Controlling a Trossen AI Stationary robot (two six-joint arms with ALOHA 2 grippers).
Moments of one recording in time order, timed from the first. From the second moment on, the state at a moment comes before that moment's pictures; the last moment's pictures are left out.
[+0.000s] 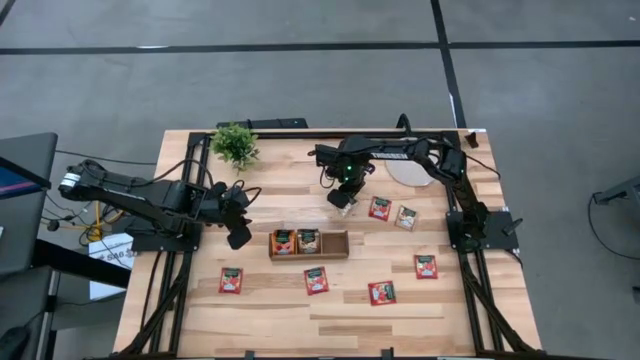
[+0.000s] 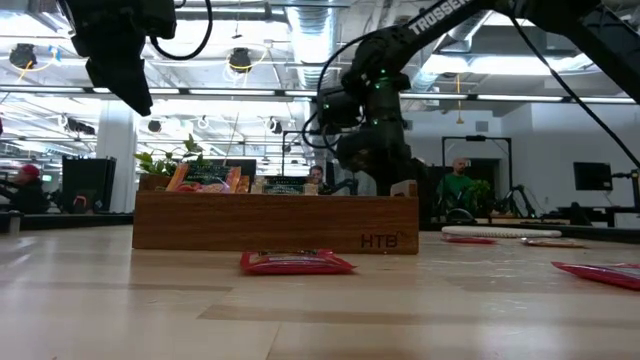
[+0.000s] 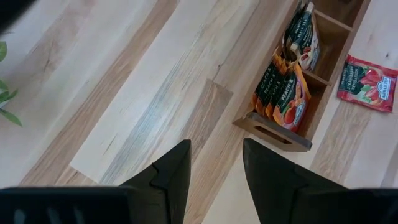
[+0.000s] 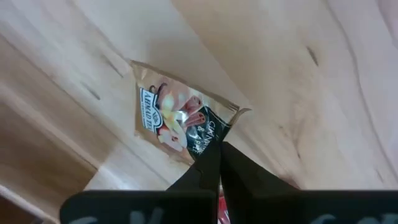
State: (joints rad) left arm -0.19 0.99 0.85 -0.91 -0.31 -0.66; right arm -0.34 2.15 1.68 -1.19 -0.17 0.27
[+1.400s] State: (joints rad) left arm -0.19 0.99 0.85 -0.79 -0.23 -0.86; right arm 0.17 2.15 2.21 -1.54 0.29 0.24
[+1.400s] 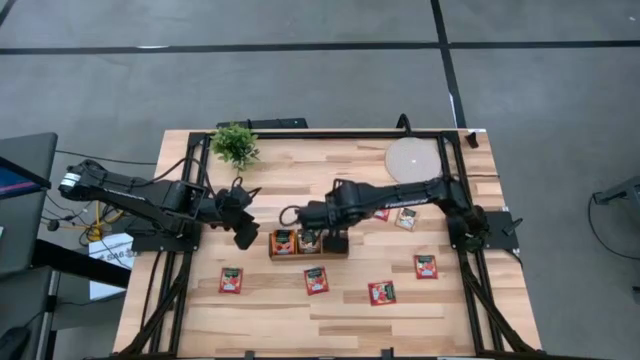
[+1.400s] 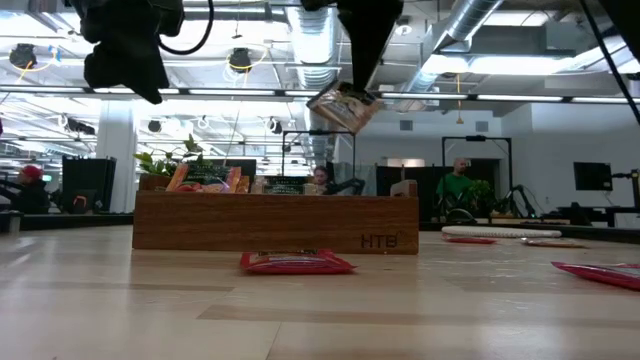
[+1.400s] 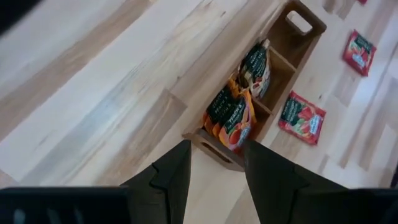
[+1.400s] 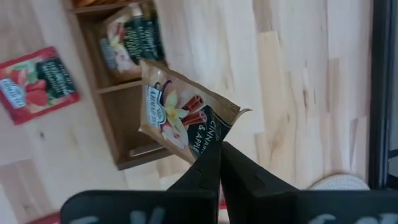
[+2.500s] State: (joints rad) left arm -0.25 1.24 0.85 -0.01 -0.14 -0.72; right arm 0.32 2.14 2.21 -1.50 0.29 0.13
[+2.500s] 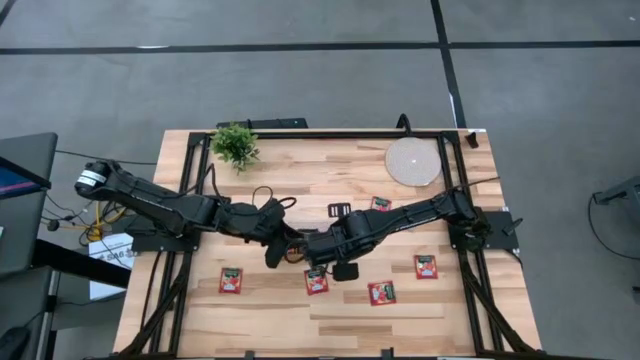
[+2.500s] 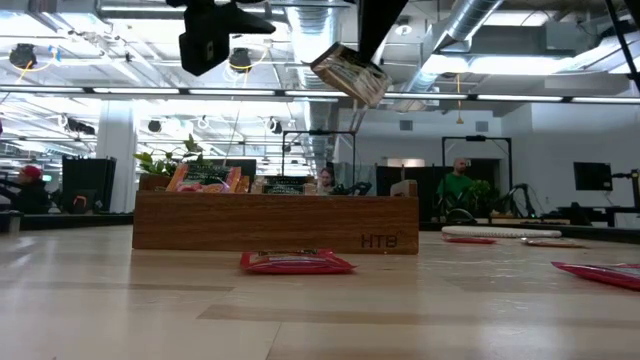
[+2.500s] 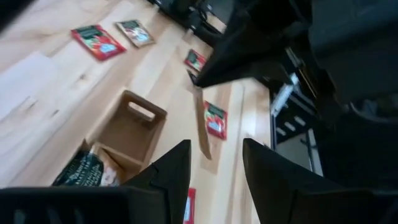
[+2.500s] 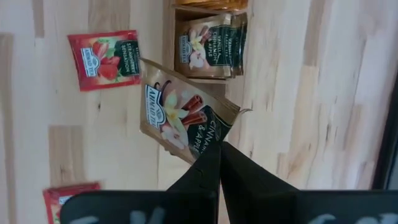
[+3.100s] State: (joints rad) left arm -0.17 1.27 0.85 -0.20 0.05 -0.69; right arm 0.30 2.14 2.21 -1.50 0.33 0.03
